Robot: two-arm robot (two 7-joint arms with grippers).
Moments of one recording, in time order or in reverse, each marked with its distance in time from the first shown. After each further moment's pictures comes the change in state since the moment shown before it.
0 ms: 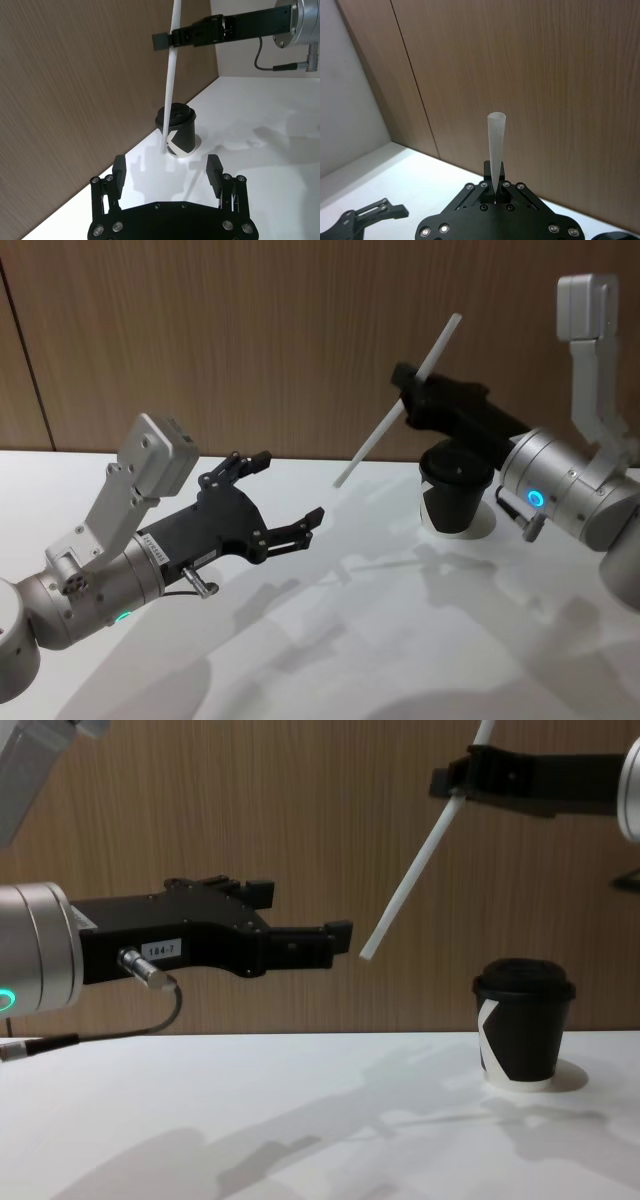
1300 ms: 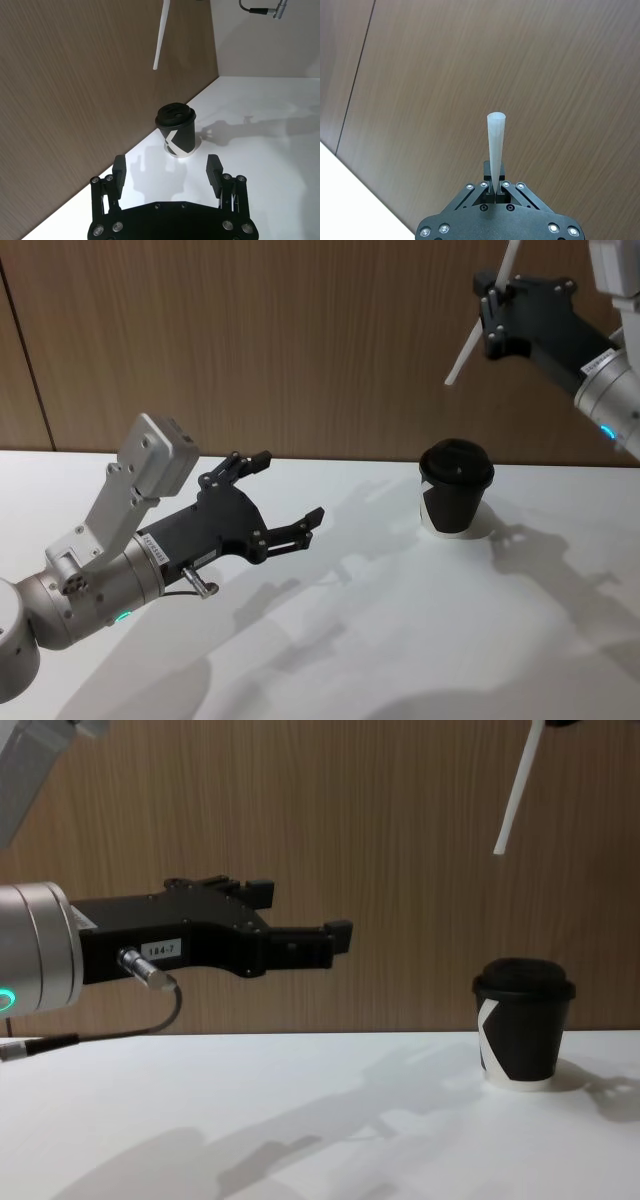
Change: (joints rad) left arm 0.000 0.000 0.000 0.000 0.000 0.000 0.000; right arm 0.155 0.149 -0.043 0.093 -0.393 -0.293 0.042
